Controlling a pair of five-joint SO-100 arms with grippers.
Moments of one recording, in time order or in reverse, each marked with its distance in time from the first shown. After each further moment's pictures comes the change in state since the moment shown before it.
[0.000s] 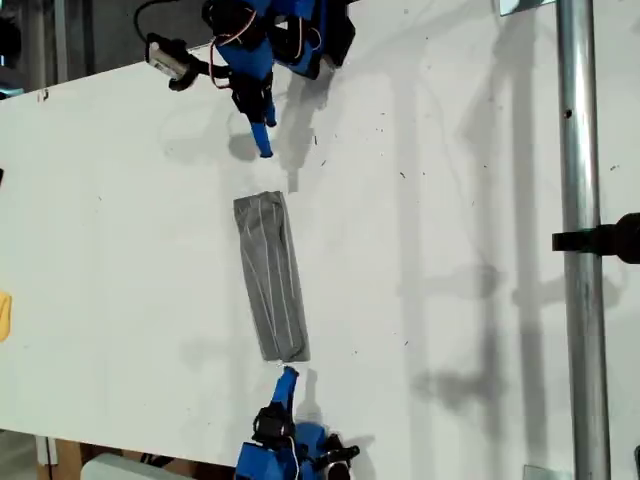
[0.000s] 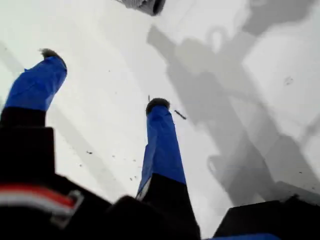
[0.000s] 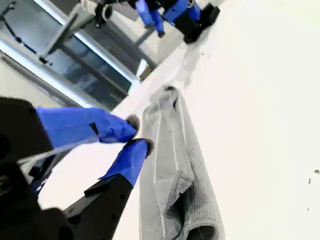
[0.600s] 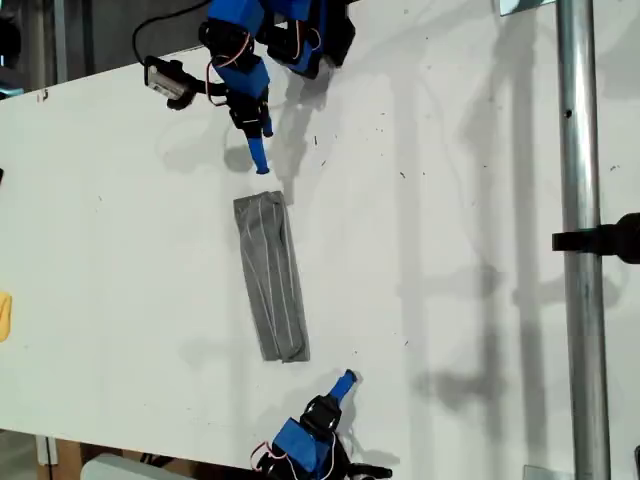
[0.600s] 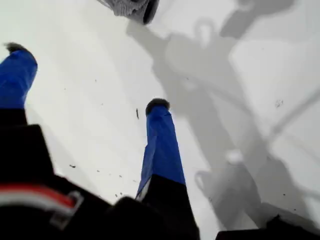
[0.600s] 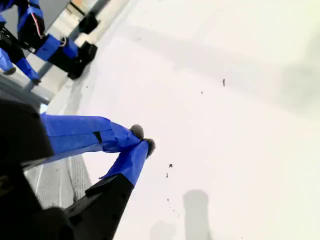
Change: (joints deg) arm 0 24.5 0.1 16.4 -7.7 -6.8; arm 1 5.8 -21.9 -2.7 -12.3 -7.9
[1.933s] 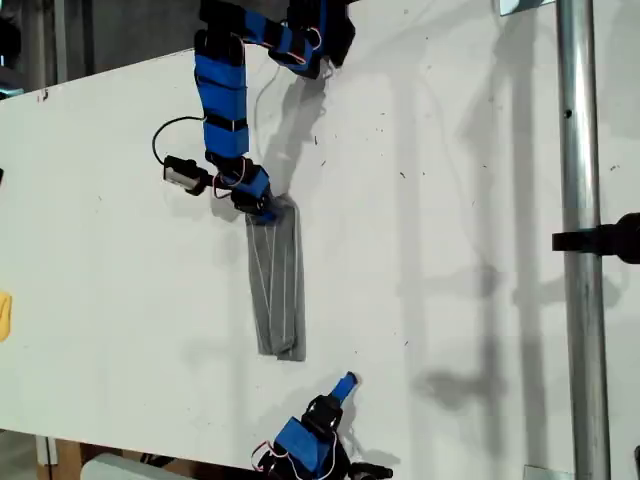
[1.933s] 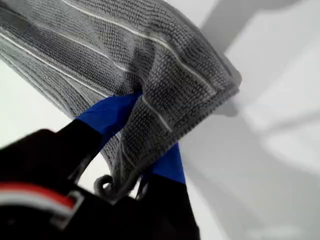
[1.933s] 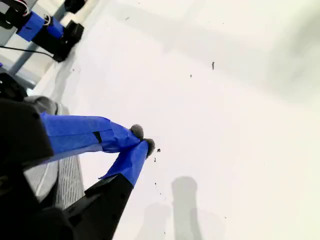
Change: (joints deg) arm 0 0.5 0.0 0.7 2.8 -2.0; arm 1 -5.1 -64.9 -30.4 -30.2 12.4
